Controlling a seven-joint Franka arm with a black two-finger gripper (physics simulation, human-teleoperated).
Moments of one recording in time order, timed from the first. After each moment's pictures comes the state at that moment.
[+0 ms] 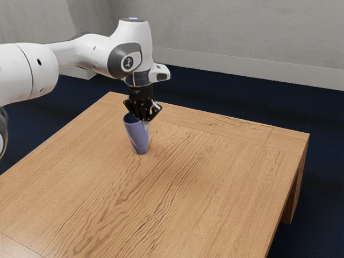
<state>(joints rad) -0.12 0.35 0.01 -1.52 0.04 1.81 -0.13</state>
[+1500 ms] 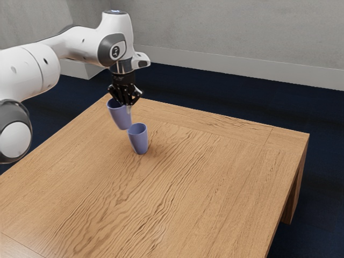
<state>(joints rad) 0.04 0.56 0.00 -1.20 0.09 1.75 -0.08</state>
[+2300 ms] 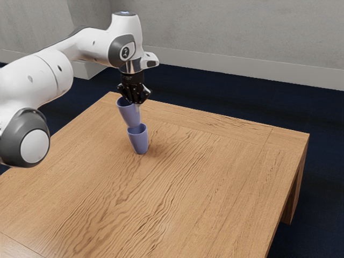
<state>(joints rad) 0.03 0.71 -0.01 -1.00 0.09 1.71 -0.06</state>
